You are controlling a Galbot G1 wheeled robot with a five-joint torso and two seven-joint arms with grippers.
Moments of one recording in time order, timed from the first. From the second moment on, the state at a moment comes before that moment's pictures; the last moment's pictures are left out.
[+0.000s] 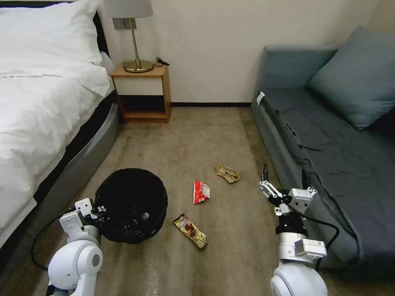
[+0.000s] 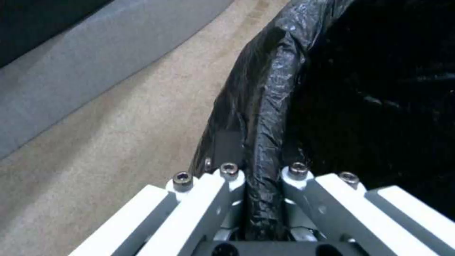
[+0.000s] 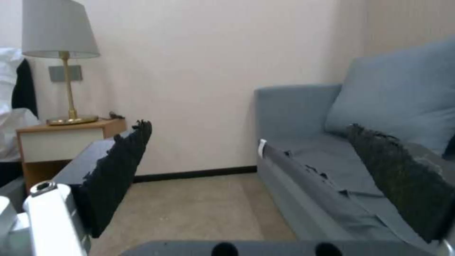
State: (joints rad) left arm 1.42 -1.45 -0.74 -2.14 -0.45 0.67 -0.38; right arm -1.57 1.37 0.34 2.23 0.02 0.13 0.40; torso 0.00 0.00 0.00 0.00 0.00
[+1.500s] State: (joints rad) left arm 1.46 -1.47 -0.76 -2.18 -0.45 0.67 -0.38; right arm -0.83 0.90 -0.75 1.73 0.89 -0.09 0.40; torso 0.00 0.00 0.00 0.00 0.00
